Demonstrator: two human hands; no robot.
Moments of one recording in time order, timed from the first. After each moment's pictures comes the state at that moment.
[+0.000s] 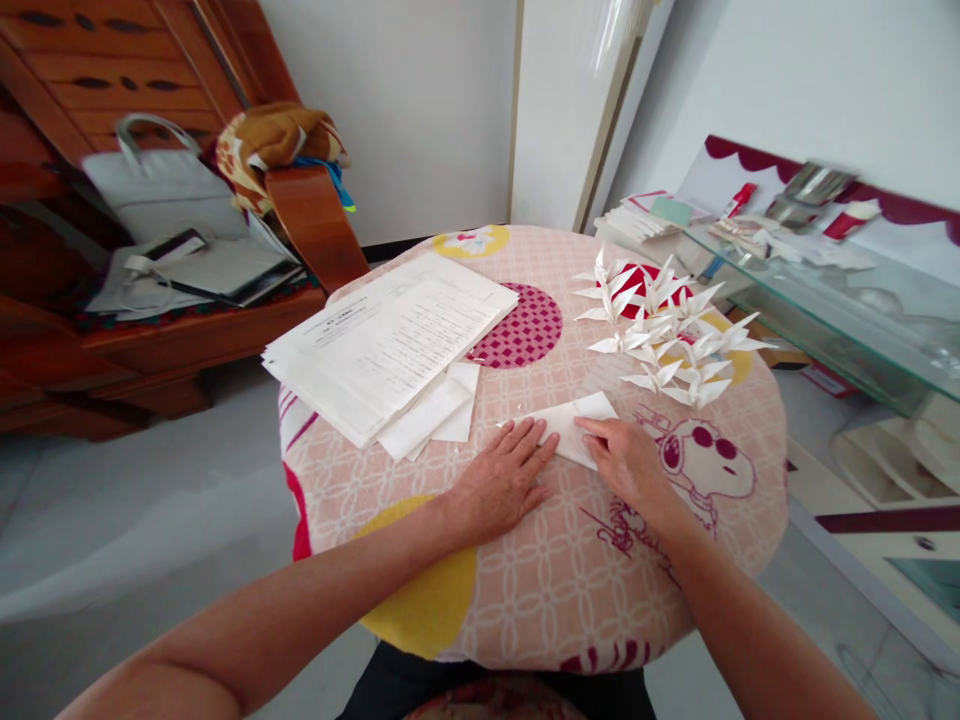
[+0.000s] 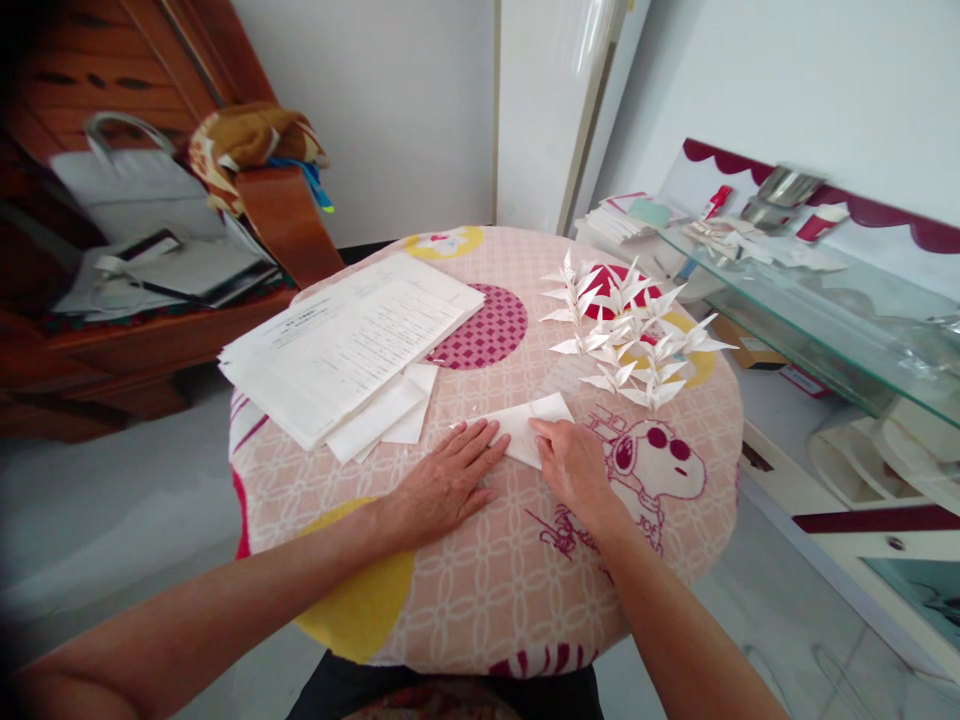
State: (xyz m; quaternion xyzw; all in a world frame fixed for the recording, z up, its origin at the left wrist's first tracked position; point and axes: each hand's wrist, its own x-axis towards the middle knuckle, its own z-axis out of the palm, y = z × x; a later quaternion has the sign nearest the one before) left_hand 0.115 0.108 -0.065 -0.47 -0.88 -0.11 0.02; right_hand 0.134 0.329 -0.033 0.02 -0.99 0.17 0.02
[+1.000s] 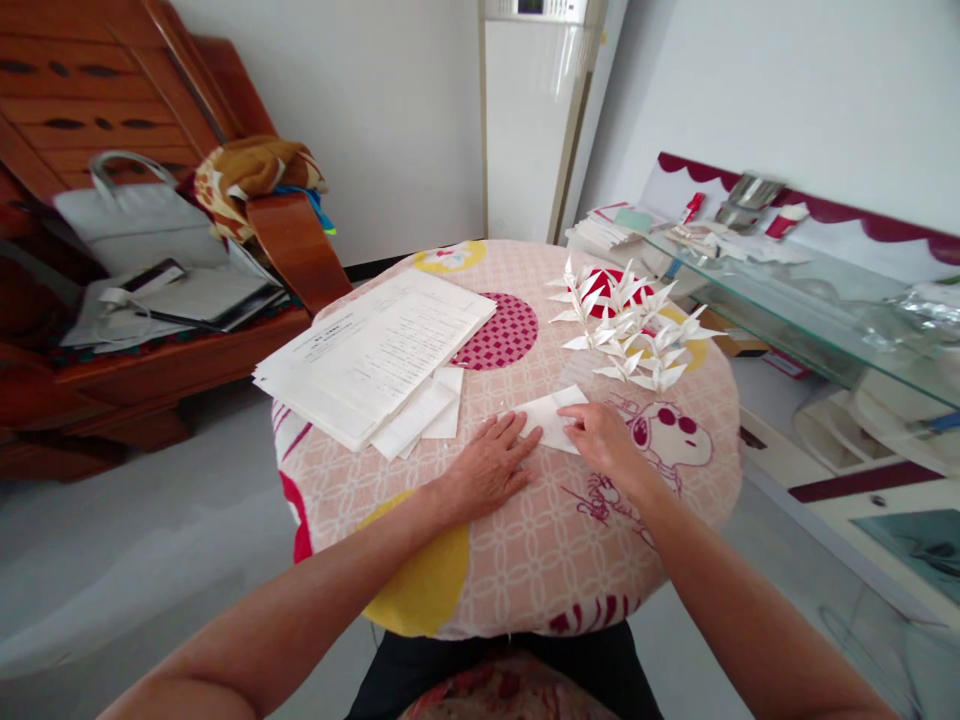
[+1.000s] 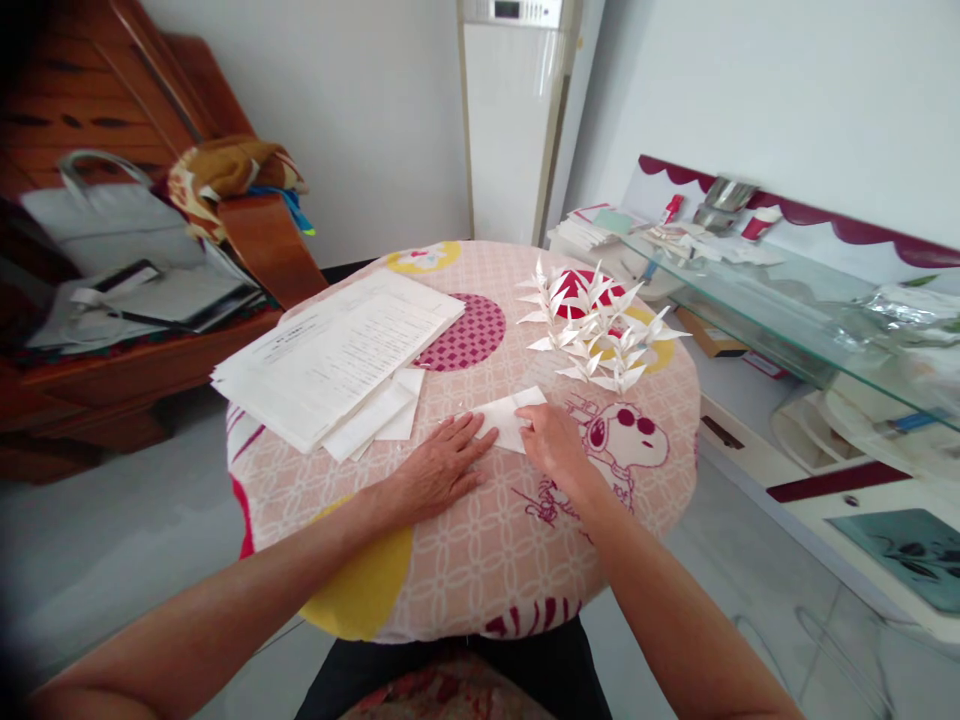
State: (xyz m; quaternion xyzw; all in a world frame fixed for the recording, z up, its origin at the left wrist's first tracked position) left_hand 0.104 0.109 -0.065 -0.48 -0.87 -0.08 0.00; right_hand 0.133 0.327 -0.017 -0.01 -0.98 0.17 0.01
